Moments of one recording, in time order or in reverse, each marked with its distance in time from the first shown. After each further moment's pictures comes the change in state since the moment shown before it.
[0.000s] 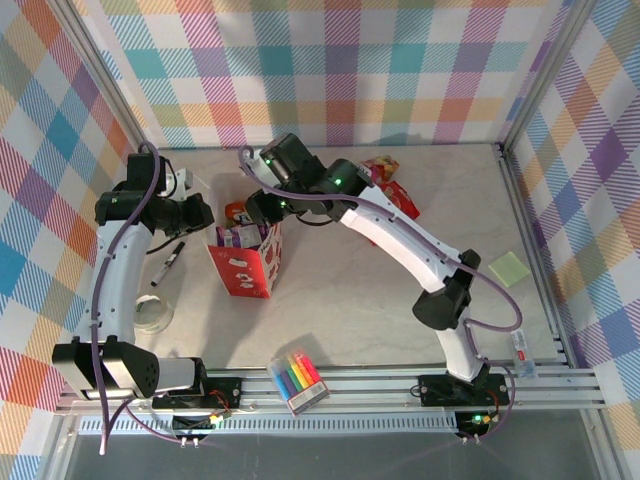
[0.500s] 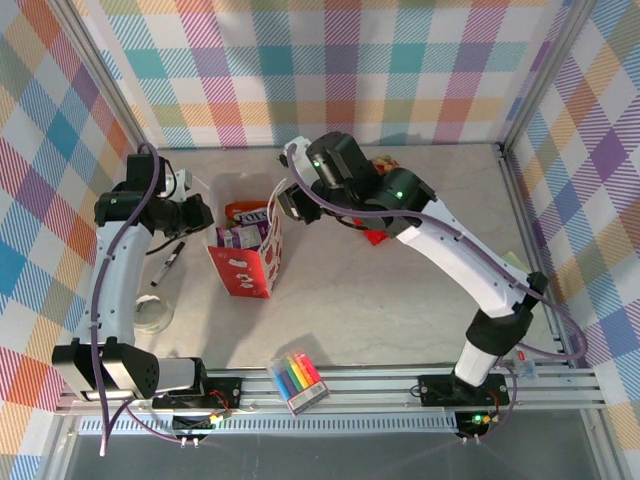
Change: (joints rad) left arm 0.000 -0.006 0.000 -0.011 -0.003 0.000; right arm 0.002 -0.343 -0.301 0.085 0.181 -0.058
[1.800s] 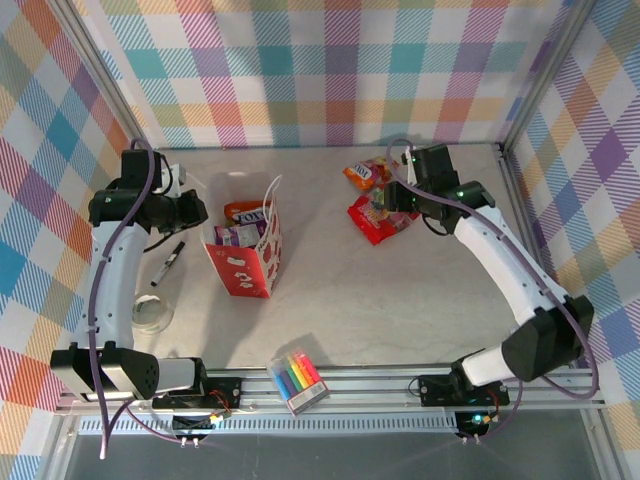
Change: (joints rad) left arm 0.000 0.000 0.055 -0.017 -0.069 0.000; right arm -0.597 -0.243 -0.670 0.206 0.002 0.080
